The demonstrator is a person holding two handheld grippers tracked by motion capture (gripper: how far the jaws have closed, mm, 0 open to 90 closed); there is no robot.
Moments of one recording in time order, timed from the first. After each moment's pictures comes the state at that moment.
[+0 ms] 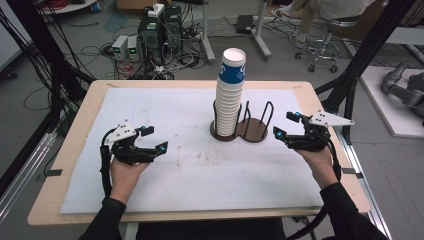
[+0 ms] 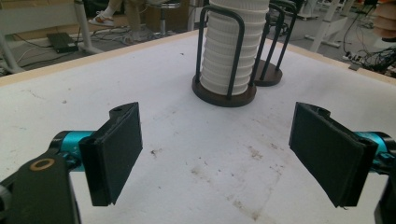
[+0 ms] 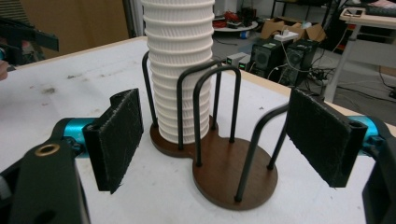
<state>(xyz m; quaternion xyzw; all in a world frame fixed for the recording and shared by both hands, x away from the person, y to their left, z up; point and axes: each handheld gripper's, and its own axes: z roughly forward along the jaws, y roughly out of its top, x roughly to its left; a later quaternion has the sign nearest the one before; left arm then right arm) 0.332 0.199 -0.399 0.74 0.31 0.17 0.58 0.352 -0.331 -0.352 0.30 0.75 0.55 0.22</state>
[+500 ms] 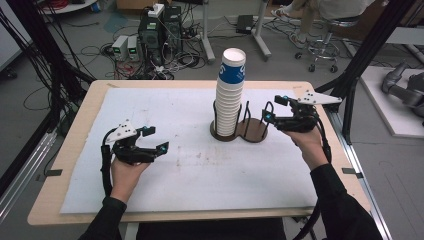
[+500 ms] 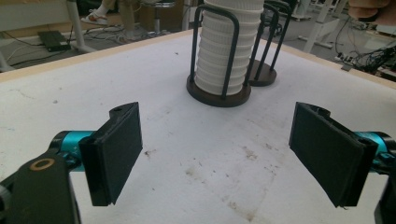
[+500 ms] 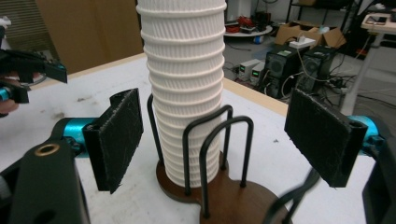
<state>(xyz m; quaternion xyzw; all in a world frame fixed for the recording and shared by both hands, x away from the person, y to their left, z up) 0.334 0.198 -0.400 0.74 0.31 0.16 0.58 0.390 -0.300 -0.322 0.29 0.75 0.56 0.19</state>
